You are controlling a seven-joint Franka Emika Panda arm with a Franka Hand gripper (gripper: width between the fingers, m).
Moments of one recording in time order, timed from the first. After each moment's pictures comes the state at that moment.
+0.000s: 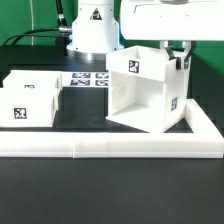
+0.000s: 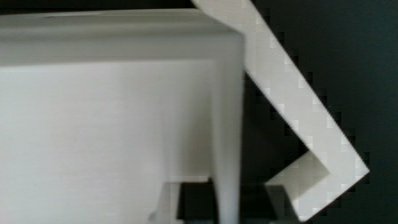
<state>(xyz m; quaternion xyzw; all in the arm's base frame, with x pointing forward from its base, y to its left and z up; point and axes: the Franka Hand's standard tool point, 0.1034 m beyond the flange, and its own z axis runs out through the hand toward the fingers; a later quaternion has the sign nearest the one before) 0.563 0.114 0.103 -0.93 0.36 -0.05 0.05</state>
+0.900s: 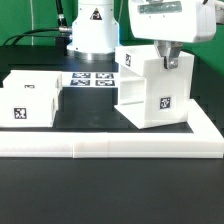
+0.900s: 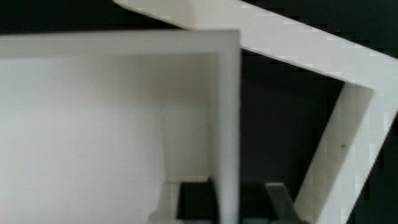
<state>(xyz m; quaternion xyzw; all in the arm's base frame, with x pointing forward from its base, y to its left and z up) 0.558 0.098 0.103 -0.78 0.62 -0.01 0.09</state>
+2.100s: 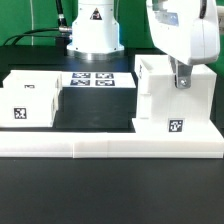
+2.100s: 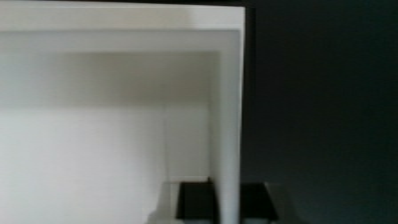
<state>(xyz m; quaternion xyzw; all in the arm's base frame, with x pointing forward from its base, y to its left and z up) 0.649 0.094 0.102 -0.71 0.70 0.01 0.09</state>
